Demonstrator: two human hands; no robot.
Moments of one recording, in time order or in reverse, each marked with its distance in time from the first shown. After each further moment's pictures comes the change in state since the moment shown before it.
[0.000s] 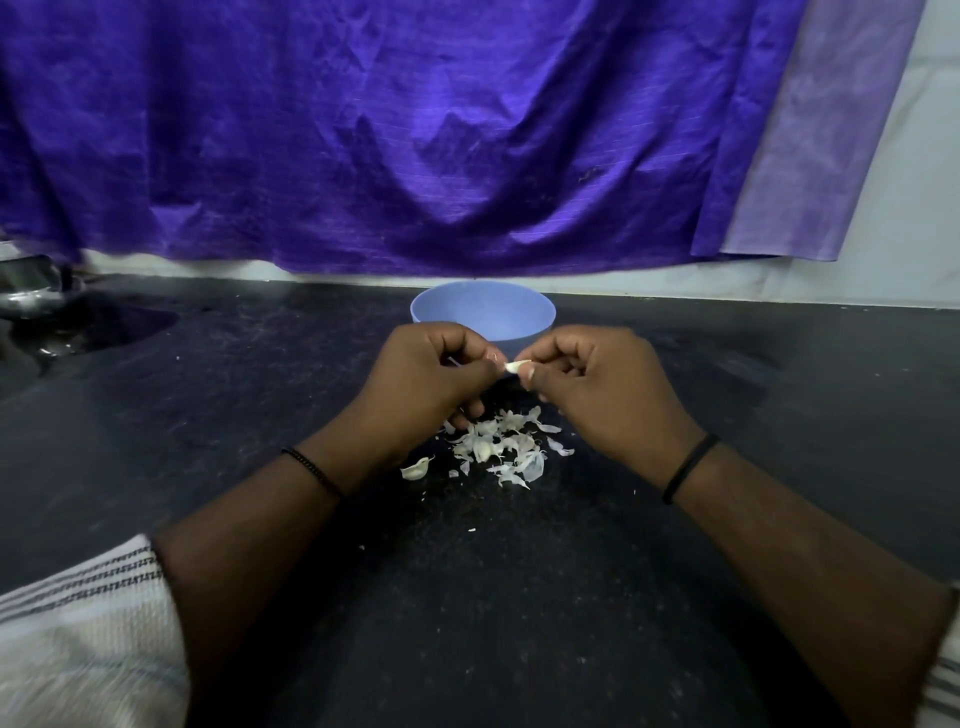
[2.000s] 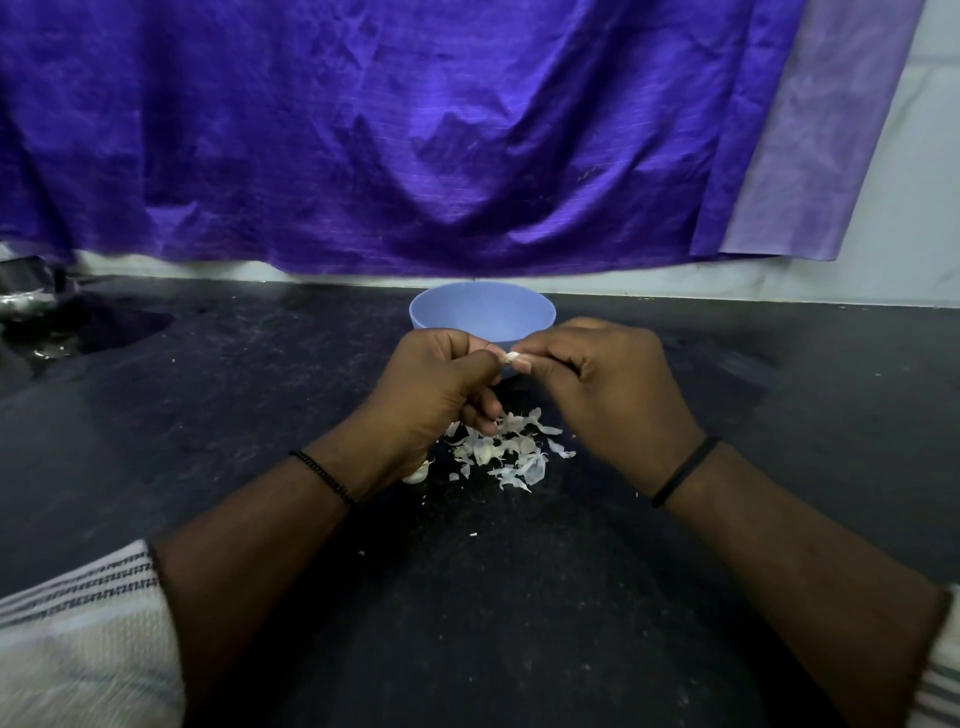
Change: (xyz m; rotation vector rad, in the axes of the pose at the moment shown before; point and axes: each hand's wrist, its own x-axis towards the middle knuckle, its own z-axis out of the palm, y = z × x) left_hand 0.004 0.002 0.011 -0.256 -0.024 -0.117; right_hand 0.003 0.002 0.000 -0.281 0.132 -0.434
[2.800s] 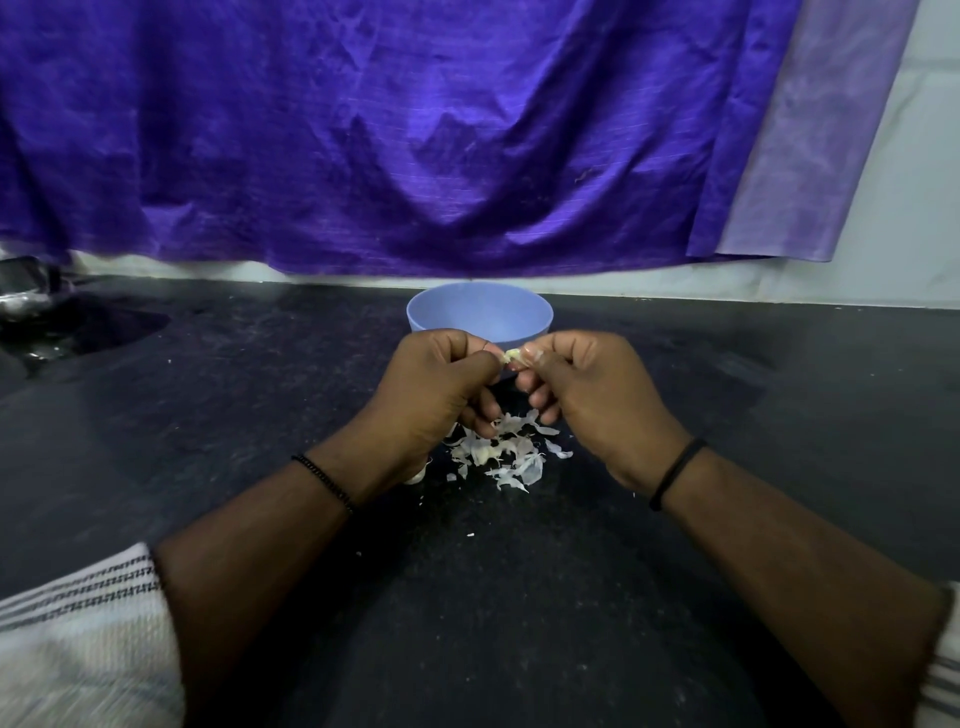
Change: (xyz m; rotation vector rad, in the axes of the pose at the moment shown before) left_hand 0.000 -0.003 0.002 0.010 0.023 0.032; right_hand 0.001 -0.013 0.007 0.593 -0.108 0.672
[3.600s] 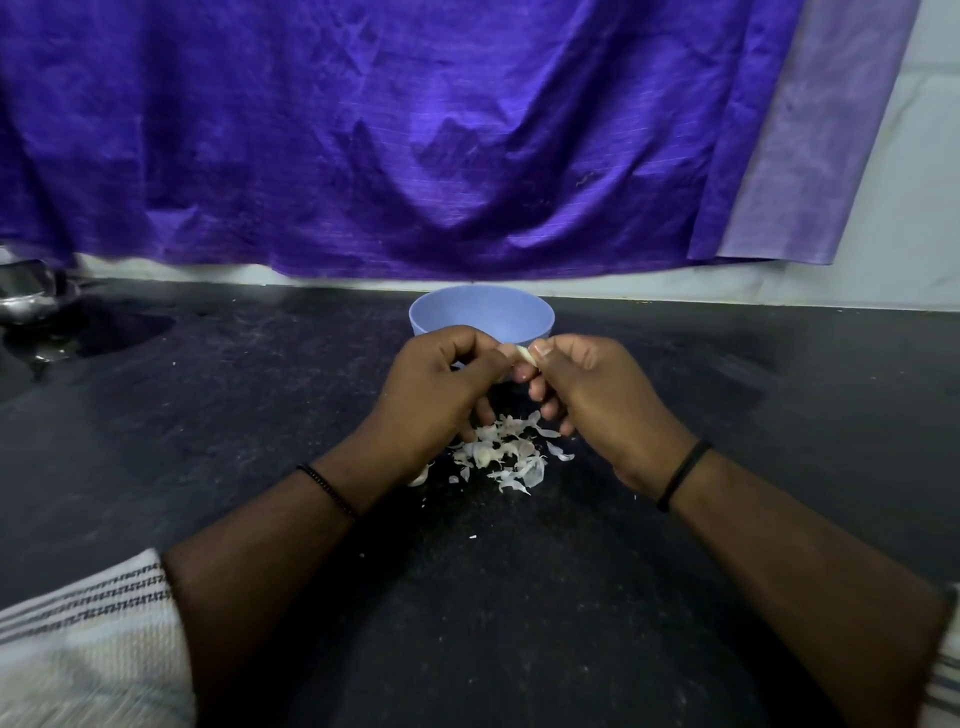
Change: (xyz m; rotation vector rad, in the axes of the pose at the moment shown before) left_hand -0.004 0.000 -0.004 0.185 -0.012 0.123; right_hand -0.003 -0.004 -0.005 -0.059 -0.052 0.019
